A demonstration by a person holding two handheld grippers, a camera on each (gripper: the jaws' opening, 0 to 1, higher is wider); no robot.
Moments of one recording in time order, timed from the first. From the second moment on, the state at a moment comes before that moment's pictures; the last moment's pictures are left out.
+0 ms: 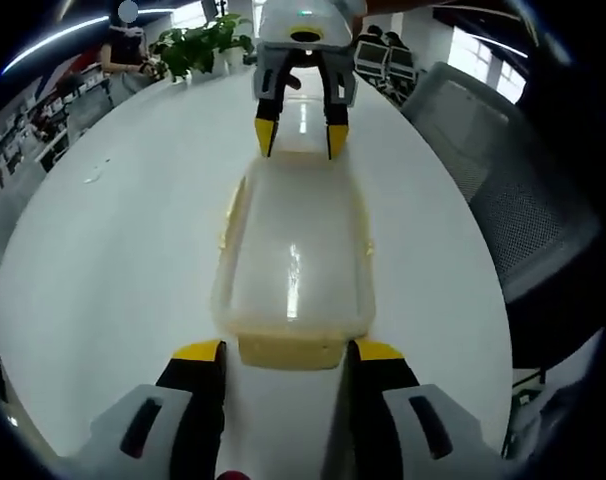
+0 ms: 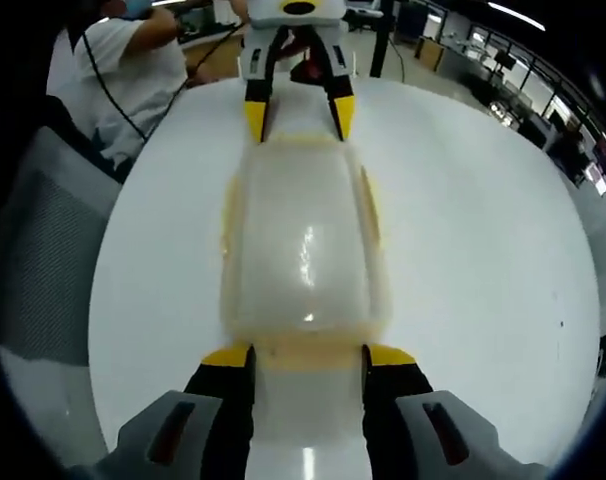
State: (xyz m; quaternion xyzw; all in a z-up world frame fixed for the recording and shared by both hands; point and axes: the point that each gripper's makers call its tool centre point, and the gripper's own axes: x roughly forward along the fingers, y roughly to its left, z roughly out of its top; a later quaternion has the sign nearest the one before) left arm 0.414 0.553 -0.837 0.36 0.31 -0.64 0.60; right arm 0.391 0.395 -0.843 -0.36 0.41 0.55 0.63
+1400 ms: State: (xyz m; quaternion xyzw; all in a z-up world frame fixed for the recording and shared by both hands) left arm 0.408 0.553 -0.839 0.37 0.31 -0.65 0.59; right arm 0.390 0.395 -0.845 -0.39 0.43 0.55 0.60
